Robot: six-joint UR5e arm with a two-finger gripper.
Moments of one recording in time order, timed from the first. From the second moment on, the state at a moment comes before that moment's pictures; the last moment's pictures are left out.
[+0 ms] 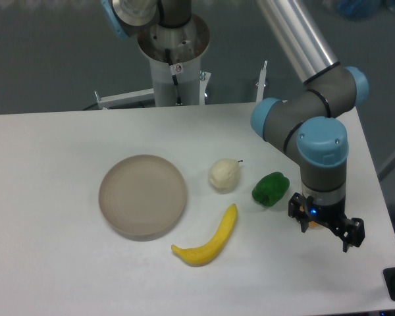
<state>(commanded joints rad) 2.38 -2.10 -1.44 -0.81 1.62 1.09</state>
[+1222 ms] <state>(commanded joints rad) 2.20 -2.14 -1.61 -0.80 1.50 0.87</state>
